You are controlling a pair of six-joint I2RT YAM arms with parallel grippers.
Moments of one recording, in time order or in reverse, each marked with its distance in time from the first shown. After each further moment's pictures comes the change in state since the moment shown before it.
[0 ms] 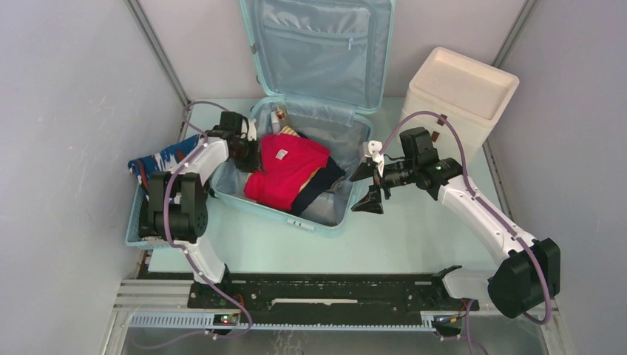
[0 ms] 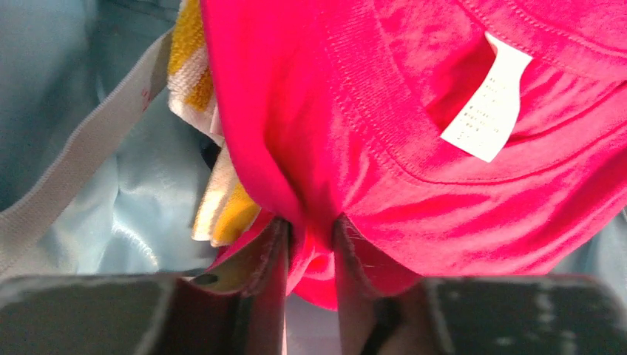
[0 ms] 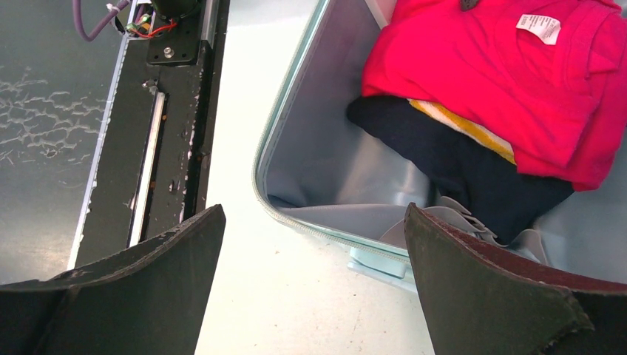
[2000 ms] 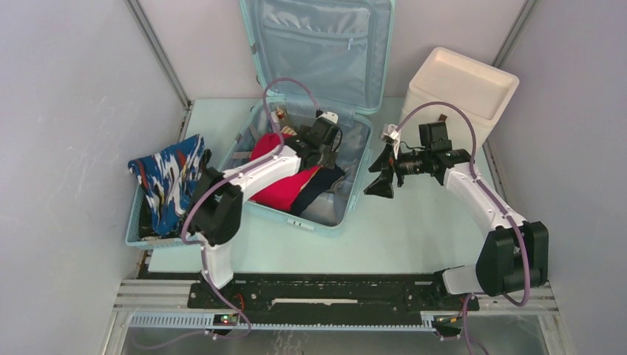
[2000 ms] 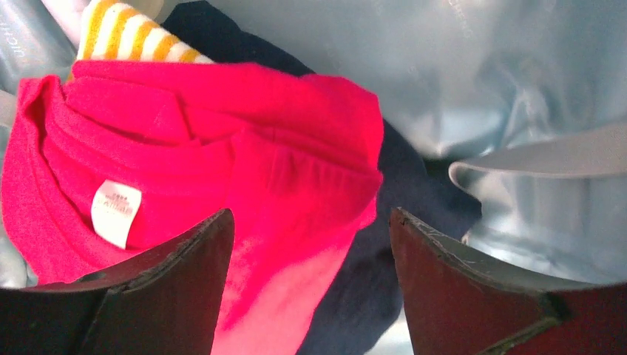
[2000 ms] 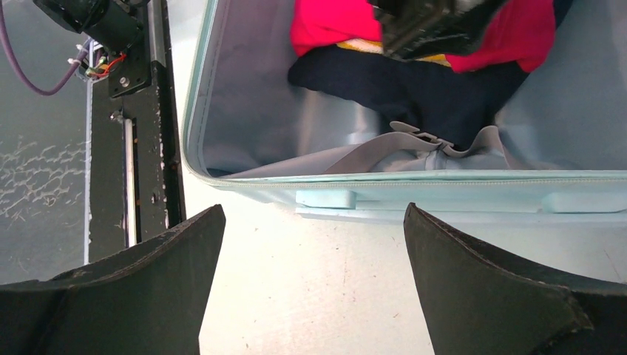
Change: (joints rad) left arm -0.616 0.073 0.178 0.187 -0.658 -0.133; right arm -0.221 0.114 0.016 0.000 -0.026 0.107
